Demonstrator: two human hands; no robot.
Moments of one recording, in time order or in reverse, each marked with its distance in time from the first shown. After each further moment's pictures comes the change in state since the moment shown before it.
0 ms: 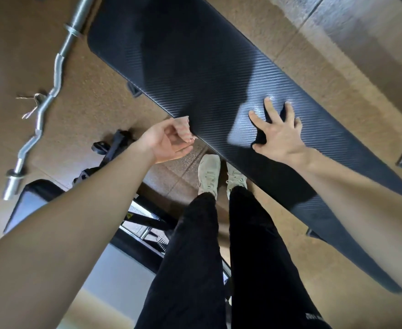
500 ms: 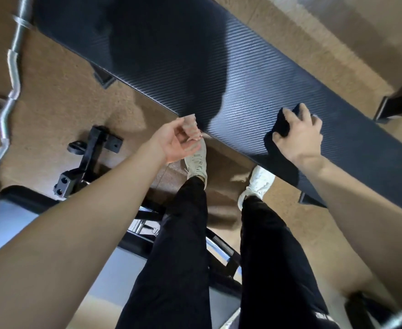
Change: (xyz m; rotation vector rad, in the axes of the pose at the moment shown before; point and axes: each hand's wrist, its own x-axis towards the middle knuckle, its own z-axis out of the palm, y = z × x) left_hand 0.014 -0.078 0.036 0.023 -0.048 -0.099; right_hand -0.098 0.045 0.060 0.342 0.166 0.481
